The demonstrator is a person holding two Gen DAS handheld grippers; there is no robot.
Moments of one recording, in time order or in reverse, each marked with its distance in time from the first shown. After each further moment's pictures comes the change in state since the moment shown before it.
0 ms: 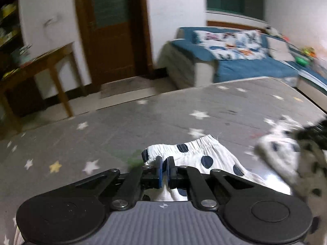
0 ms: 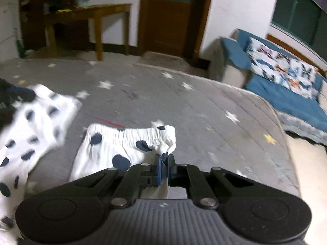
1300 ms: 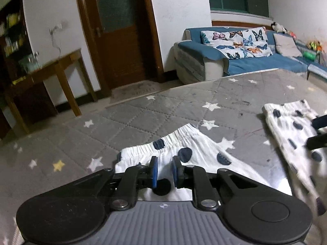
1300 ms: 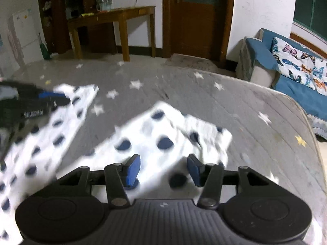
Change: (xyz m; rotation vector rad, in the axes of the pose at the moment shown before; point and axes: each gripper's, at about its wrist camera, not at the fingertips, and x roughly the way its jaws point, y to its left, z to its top) left arm 0.008 -0.003 -0.020 0.067 -0.046 0.066; right arm -0.003 0.013 -0.008 -0.018 -0.036 0.193
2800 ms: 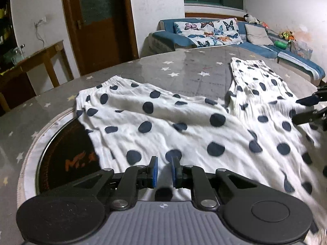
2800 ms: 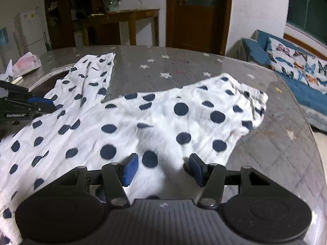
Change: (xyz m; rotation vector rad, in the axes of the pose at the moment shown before) left arm -0.160 -0.006 -0.118 0.039 0.055 -0.156; right arm -0.124 0.073 -0.124 0.014 -0.013 -0.008
